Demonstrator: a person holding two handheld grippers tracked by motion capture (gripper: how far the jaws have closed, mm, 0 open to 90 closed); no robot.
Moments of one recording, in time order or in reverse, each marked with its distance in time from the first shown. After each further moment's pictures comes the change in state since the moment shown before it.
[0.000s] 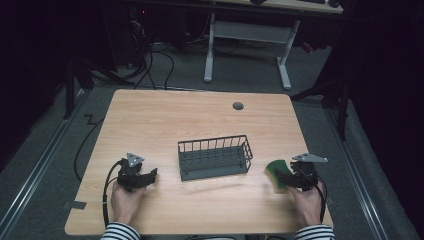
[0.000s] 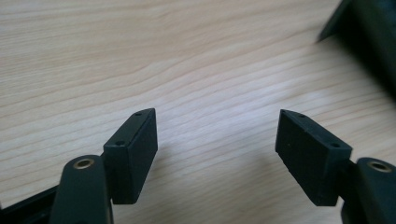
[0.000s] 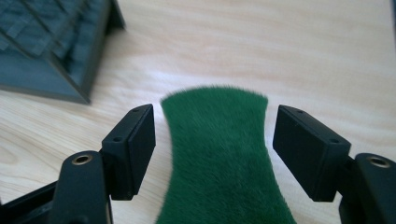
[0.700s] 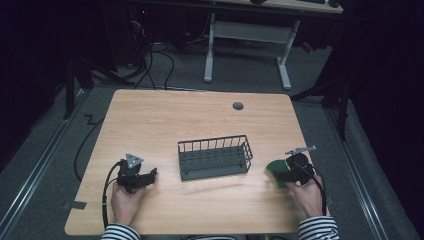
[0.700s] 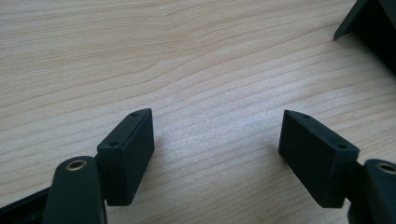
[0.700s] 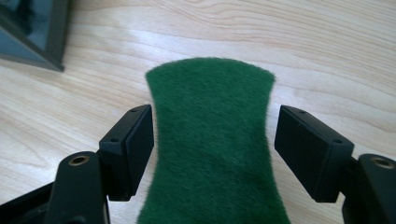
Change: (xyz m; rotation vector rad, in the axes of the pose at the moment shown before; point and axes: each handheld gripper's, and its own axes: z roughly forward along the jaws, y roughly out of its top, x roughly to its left) left arm 0.003 -0.004 0.001 -0.033 -0.001 -0.009; right arm 0.002 0.022 0.014 0.215 -0.010 -0.063
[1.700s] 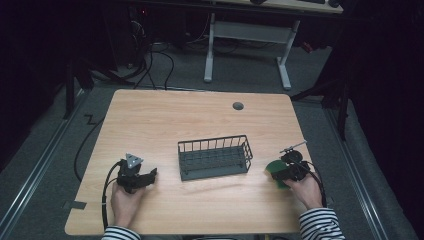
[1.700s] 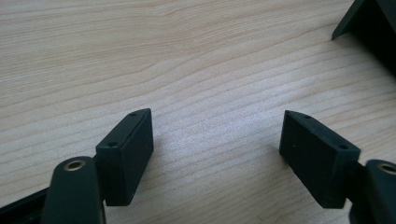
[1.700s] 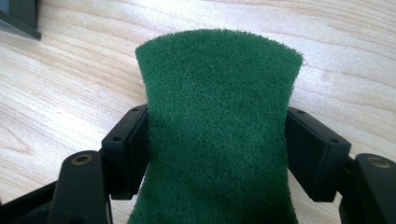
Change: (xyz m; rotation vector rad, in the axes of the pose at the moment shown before) left arm 0.001 0.000 0.000 0.000 -0.007 0.002; right arm -0.006 0.012 0.019 0.192 0.043 -0.019
